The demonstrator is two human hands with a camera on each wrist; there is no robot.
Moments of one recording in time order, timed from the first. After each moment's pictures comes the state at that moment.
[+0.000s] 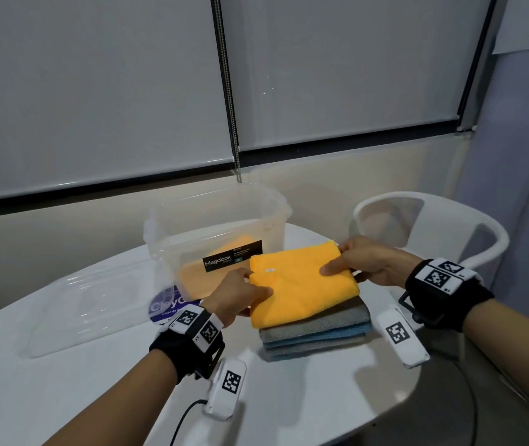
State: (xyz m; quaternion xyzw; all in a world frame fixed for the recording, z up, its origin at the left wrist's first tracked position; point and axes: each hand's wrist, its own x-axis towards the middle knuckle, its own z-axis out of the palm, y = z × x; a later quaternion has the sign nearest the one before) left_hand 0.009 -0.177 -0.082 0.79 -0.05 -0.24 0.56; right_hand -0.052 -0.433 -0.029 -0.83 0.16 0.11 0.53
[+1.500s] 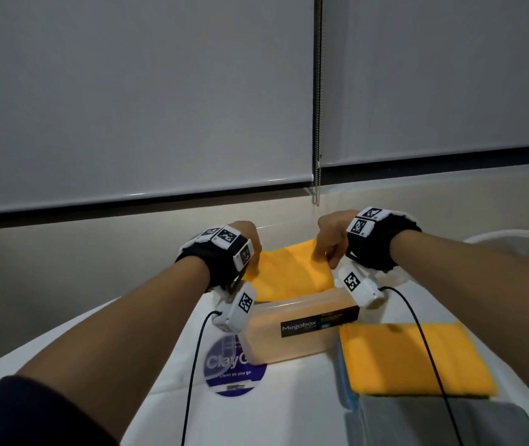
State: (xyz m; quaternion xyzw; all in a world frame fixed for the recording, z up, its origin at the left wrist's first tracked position) left_hand 0.226 -0.097 0.034 0.99 -0.03 -0.10 0.12; right_hand 0.253 -0.300 0.023 -0.97 0.03 0.19 0.15
